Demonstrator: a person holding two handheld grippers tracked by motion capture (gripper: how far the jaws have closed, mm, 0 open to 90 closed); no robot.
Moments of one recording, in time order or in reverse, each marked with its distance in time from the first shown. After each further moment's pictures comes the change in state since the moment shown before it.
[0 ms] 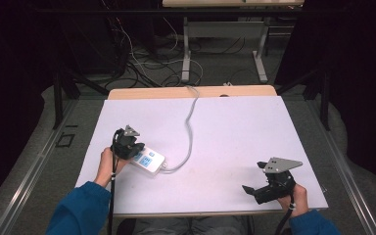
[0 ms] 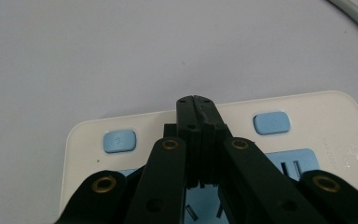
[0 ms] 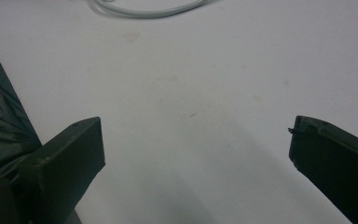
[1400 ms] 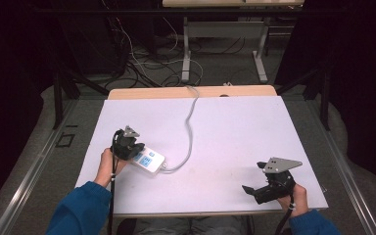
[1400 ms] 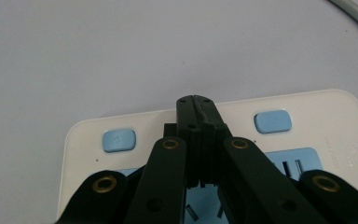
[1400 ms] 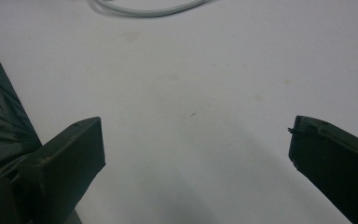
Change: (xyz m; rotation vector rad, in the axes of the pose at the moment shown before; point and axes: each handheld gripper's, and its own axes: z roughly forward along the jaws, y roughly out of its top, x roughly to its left) left arm 0.000 -0.003 0.001 -0.004 0.001 0.002; right arm 0.000 0.000 0.000 0.010 0.004 -0.003
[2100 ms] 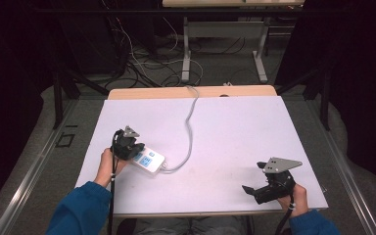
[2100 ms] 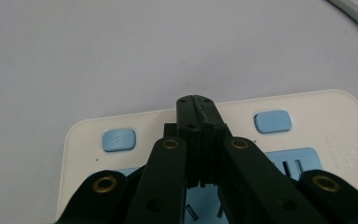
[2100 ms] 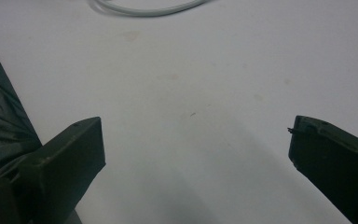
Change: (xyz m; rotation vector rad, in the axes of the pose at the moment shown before) left arm 0.000 0.000 0.000 0.000 0.000 0.000; right arm 0.000 0.000 0.000 -0.003 -0.002 0.000
